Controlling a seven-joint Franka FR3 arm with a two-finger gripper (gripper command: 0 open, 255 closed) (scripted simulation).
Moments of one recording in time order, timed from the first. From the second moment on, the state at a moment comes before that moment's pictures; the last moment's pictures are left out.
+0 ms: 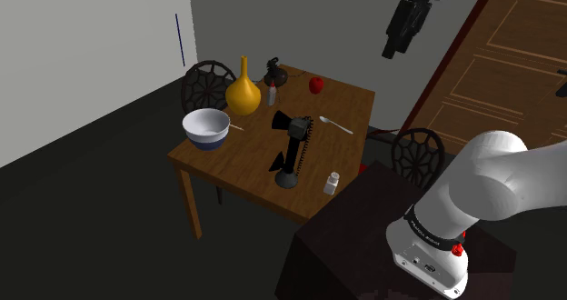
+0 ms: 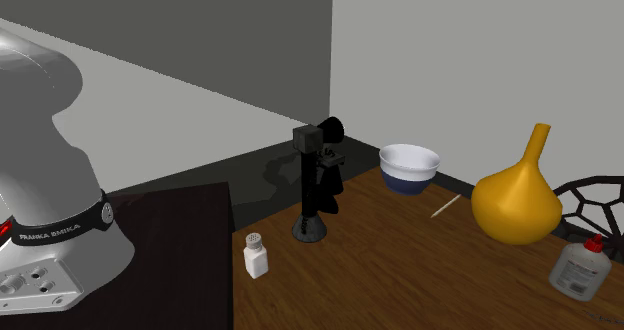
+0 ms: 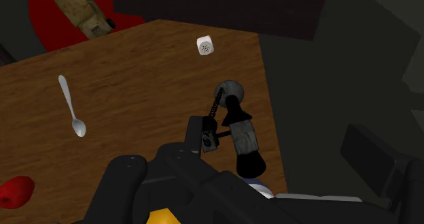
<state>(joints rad) 0.02 -0.83 -0.02 -2.26 0.03 1.43 -0.07</state>
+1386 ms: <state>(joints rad) 0.04 -0.39 0.09 -2.46 0.07 2.09 0.03</state>
